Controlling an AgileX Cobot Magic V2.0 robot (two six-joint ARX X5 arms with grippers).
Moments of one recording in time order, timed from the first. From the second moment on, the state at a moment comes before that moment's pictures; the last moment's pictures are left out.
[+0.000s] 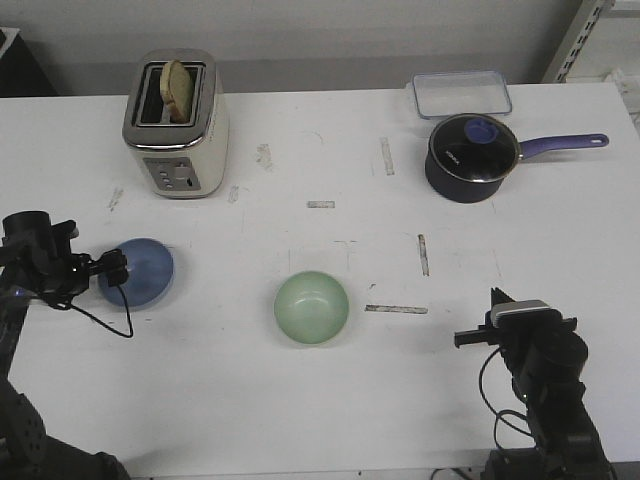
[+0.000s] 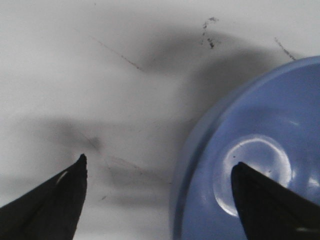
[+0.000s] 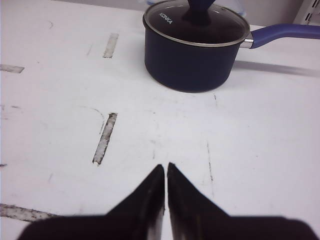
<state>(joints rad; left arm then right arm) 0.32 1.62 1.20 -0.67 0.24 0.06 0.01 0.52 0.46 -0.32 -0.03 -0.08</state>
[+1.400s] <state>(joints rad) -0.55 1.51 1.43 -0.74 0.24 -0.01 0.01 0.52 0.46 -0.32 -0.03 -0.08</state>
